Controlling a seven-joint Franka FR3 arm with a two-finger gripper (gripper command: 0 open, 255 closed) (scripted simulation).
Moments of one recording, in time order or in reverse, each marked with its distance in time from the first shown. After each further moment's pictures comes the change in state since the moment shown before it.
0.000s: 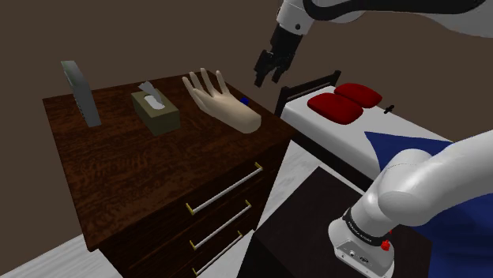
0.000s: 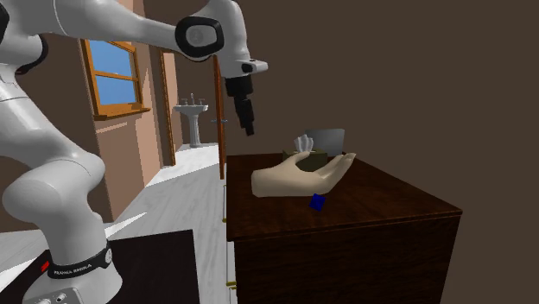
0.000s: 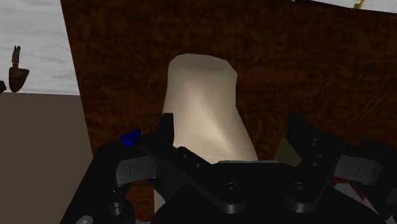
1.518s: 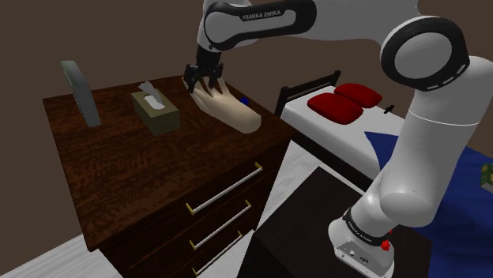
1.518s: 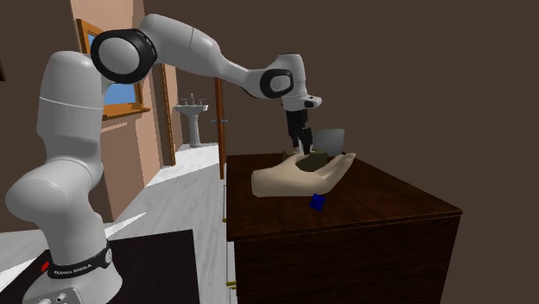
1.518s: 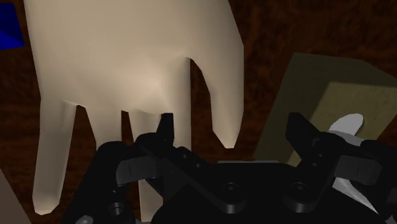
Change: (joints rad) arm 0.057 0.718 0.084 0.549 -0.110 0.210 0.131
